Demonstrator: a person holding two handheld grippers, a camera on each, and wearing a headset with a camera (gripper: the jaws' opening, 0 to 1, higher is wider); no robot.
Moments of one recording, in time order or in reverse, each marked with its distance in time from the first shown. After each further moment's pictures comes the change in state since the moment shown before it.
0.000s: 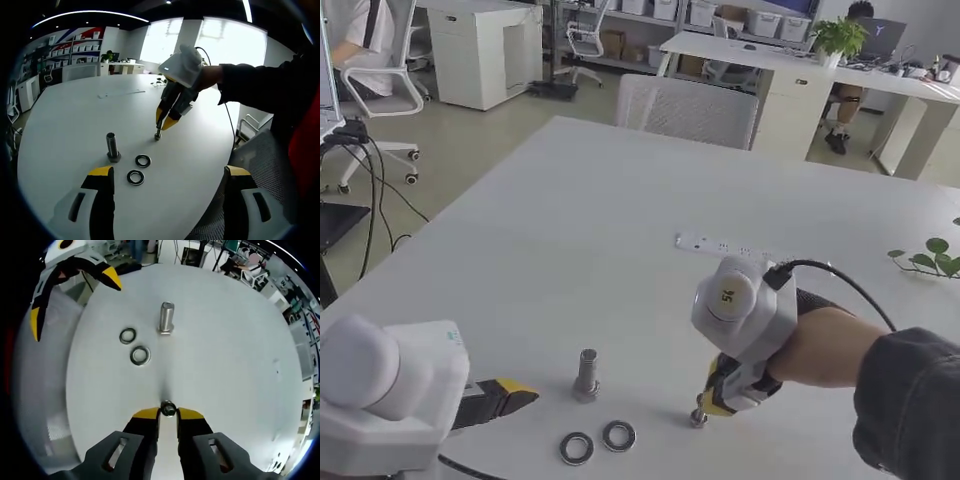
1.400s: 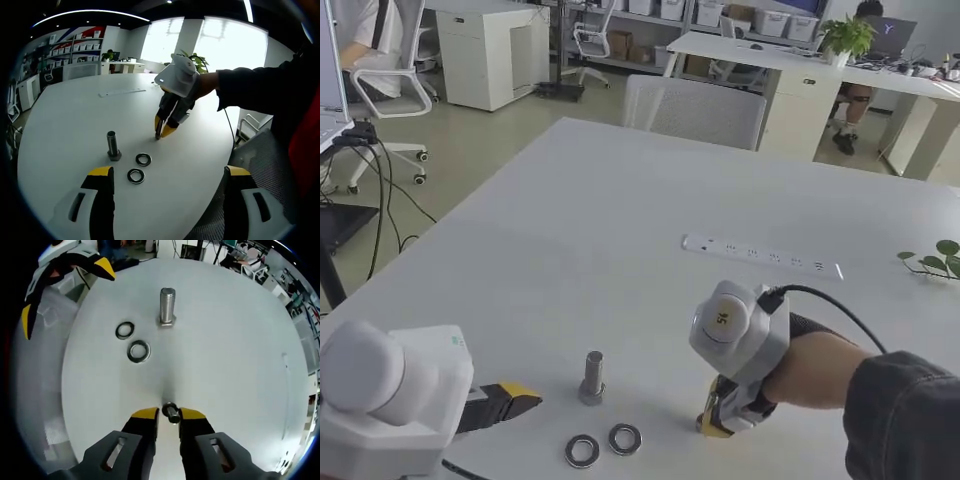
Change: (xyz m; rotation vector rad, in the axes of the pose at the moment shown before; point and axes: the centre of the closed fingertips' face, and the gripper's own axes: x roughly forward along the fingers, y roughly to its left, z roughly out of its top) left arm -0.001 0.002 -0.003 -0.005 0.006 0.004; right arm 0.024 0.006 -0.007 0.036 0.006 0.035
